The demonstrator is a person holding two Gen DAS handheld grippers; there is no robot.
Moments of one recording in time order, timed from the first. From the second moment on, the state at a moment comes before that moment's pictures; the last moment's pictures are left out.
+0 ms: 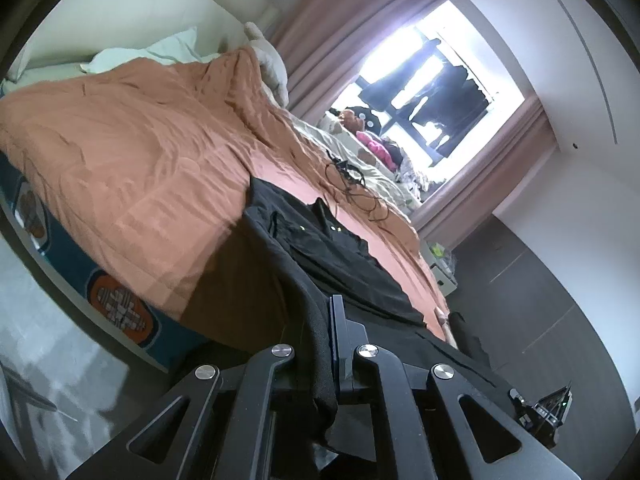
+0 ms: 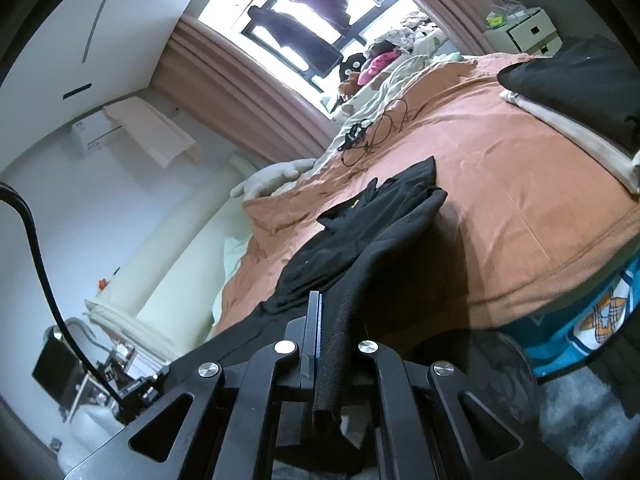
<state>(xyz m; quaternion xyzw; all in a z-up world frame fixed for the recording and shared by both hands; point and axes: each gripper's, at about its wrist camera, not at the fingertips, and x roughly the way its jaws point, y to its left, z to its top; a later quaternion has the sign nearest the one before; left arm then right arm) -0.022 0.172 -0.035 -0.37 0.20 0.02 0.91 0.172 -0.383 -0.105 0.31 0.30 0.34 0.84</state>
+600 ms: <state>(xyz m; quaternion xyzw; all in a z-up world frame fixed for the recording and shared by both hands) -0.004 0.193 -0.044 -0.39 0.19 0.03 0.90 0.212 -0.378 -0.090 0.31 0.29 0.35 0.84</state>
